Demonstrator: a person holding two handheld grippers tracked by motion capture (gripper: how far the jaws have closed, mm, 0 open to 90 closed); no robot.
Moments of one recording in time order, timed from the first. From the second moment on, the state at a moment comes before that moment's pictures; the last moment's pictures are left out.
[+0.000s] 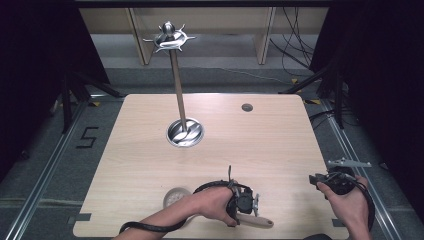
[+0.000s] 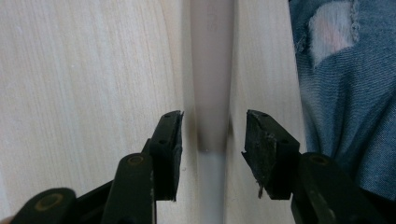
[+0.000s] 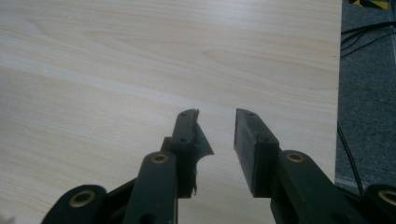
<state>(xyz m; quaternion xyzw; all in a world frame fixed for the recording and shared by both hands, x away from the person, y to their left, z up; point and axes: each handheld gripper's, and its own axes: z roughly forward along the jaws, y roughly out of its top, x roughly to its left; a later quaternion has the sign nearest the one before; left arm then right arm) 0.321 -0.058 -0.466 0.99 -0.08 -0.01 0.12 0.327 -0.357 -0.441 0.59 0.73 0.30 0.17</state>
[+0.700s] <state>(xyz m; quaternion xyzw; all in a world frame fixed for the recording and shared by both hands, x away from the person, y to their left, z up) 0.322 -0.063 -0.471 0.99 -0.09 -0.02 0.10 0.328 -0.358 -0.440 0.59 0.74 0.29 0.16</state>
